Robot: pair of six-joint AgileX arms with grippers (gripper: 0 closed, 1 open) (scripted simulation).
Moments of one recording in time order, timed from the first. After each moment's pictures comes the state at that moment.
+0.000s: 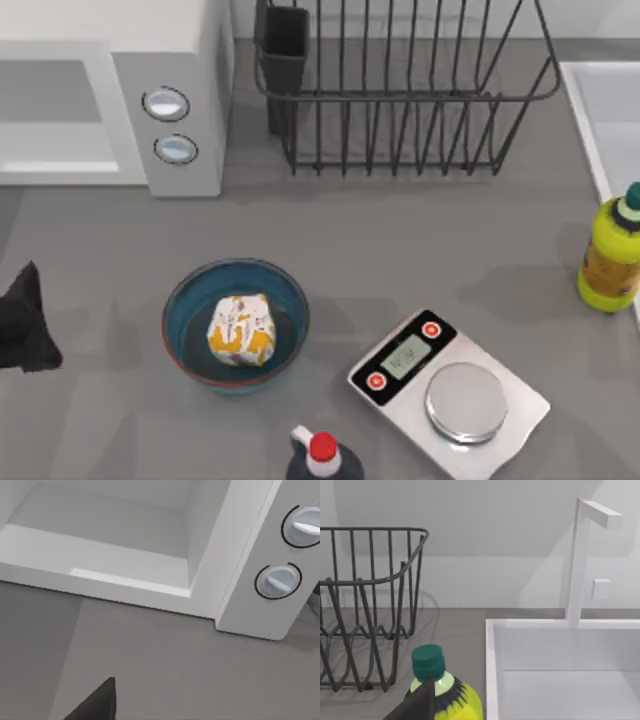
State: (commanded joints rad) left arm -0.08 0.24 0.15 -0.17 -0.01 -0.23; right arm 0.00 0.00 0.00 0.00 0.00 0.00
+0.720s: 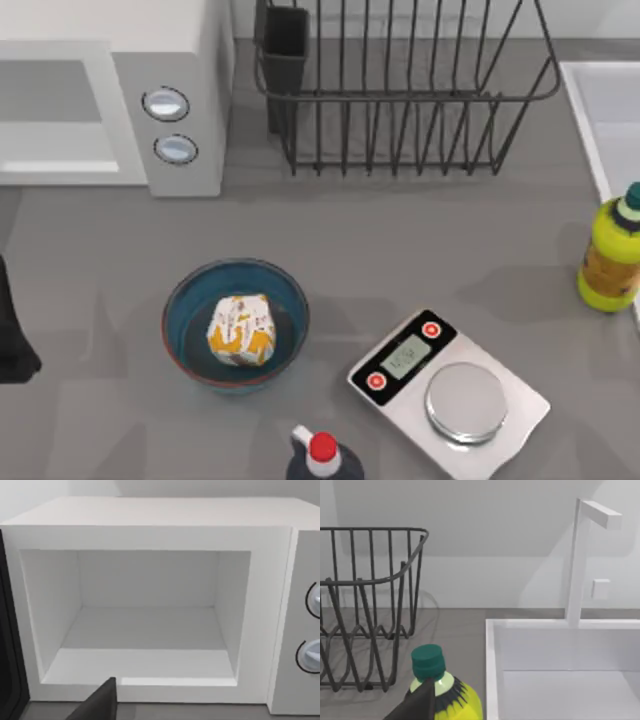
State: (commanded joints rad) left arm 0.00 0.00 0.00 0.00 0.00 0.00; right arm 0.00 0.00 0.00 0.00 0.00 0.00
